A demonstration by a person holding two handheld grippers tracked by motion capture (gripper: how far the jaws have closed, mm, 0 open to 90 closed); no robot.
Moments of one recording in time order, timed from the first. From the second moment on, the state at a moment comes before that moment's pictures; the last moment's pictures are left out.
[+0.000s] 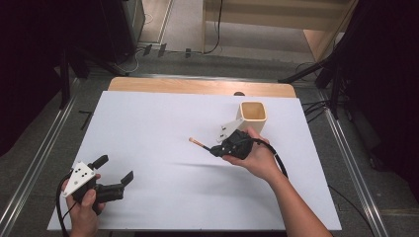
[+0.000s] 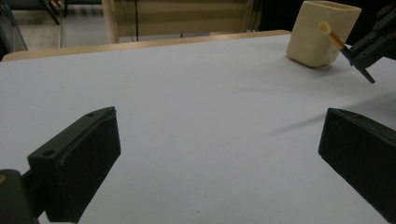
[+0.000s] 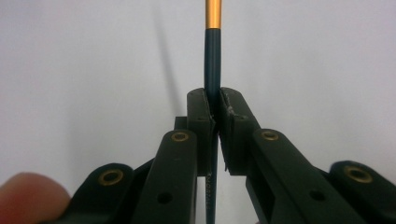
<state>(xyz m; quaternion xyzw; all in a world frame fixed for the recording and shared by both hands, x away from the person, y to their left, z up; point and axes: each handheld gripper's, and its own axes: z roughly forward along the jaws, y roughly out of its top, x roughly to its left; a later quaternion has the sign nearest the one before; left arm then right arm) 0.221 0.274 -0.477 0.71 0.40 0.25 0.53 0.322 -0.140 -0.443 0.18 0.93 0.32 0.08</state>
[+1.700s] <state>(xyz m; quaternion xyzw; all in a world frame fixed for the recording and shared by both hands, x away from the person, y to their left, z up) 0.221 0.274 -0.477 0.71 0.40 0.25 0.53 0.314 -0.208 -0.400 0.30 0.73 0.58 0.20</state>
